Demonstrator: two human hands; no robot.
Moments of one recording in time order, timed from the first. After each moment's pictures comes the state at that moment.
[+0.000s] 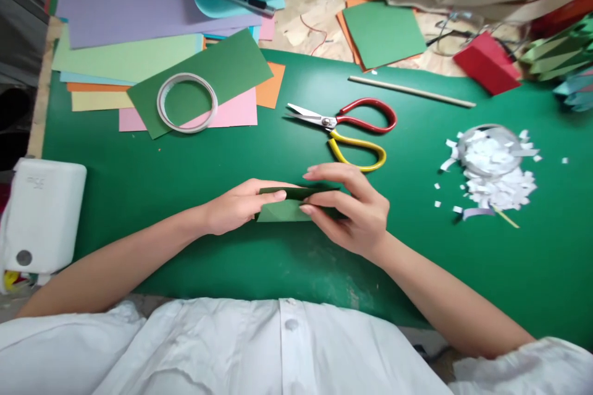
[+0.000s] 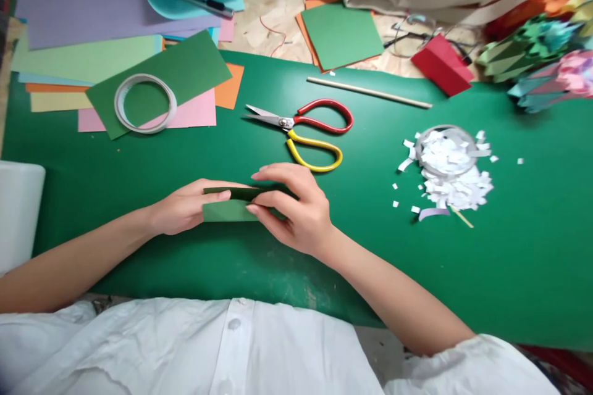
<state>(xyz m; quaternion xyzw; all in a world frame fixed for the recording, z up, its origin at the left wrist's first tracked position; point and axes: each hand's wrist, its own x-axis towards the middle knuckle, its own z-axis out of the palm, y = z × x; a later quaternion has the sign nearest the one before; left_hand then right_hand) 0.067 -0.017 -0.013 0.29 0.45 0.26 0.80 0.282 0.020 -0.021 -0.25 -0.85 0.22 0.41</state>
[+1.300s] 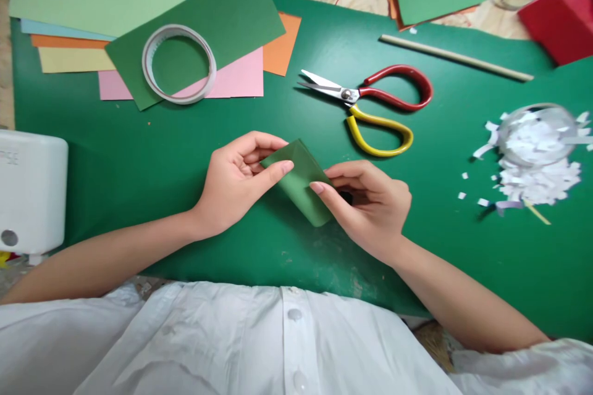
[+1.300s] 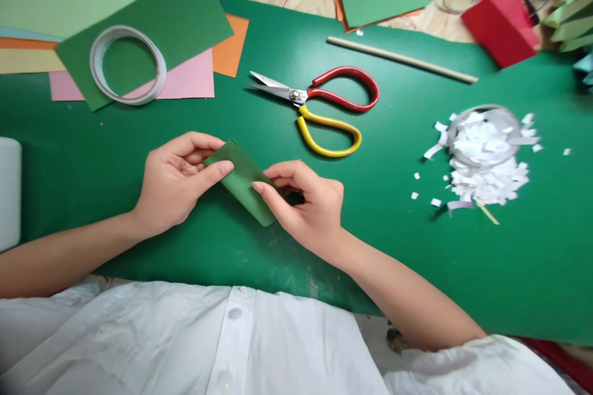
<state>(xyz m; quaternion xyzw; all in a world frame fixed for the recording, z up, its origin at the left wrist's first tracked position) 0.086 -0.027 -0.010 0.33 0.60 0.49 0.54 0.277 0.002 -0.016 -0.43 -0.74 0.37 0.36</state>
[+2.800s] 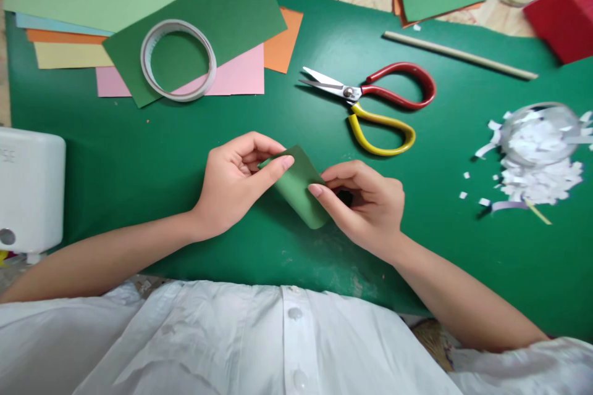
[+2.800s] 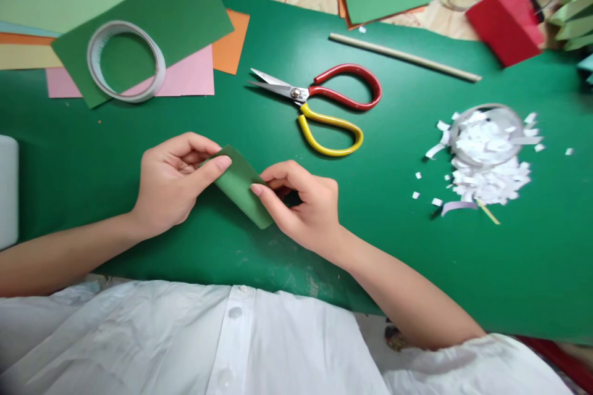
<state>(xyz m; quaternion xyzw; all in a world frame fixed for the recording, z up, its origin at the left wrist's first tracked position) 0.087 -0.026 -0.012 0.39 0.62 0.48 0.47 0.276 0.006 -0.013 -0.39 -0.76 0.40 0.34</state>
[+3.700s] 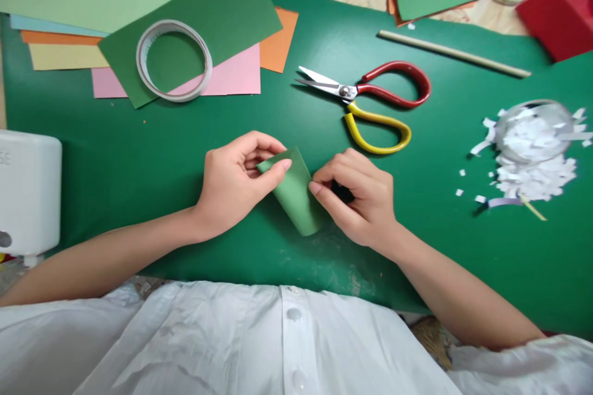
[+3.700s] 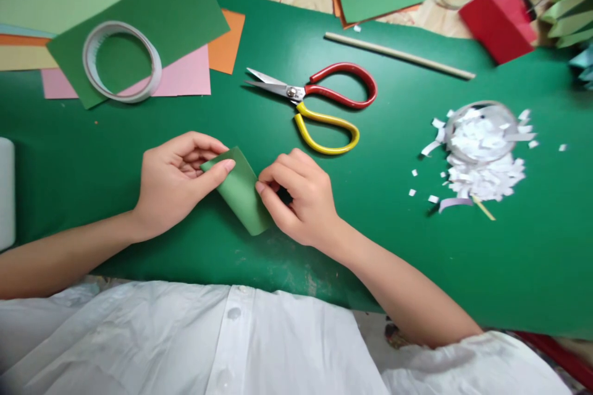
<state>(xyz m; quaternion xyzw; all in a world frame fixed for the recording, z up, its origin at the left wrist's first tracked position) 0.089 -0.024 -0.005 0.47 0.67 0.41 0.41 0.282 0.018 -0.015 -0.31 -0.84 0.35 0.28</state>
